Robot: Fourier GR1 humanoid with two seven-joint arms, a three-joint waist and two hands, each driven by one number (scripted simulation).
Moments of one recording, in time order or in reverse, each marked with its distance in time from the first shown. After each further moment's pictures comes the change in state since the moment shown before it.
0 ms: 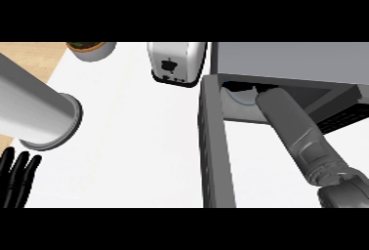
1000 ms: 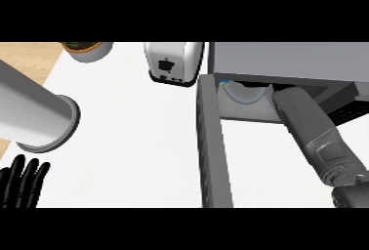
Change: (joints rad) left arm 0.057 -0.033 -0.078 -0.026 -0.074 0.007 -0.005; right arm 0.028 -0.070 -0.082 -0.015 -0.055 0.025 -0.090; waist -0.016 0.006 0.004
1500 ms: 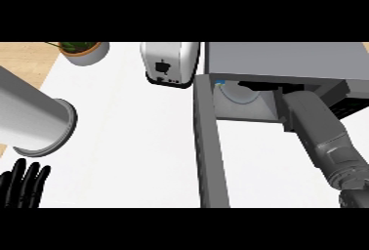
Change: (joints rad) left arm 0.032 -0.014 -0.018 -0.003 -0.018 0.006 -0.012; right arm 0.040 -0.032 -0.070 -0.019 -0.078 0.217 -0.061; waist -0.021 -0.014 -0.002
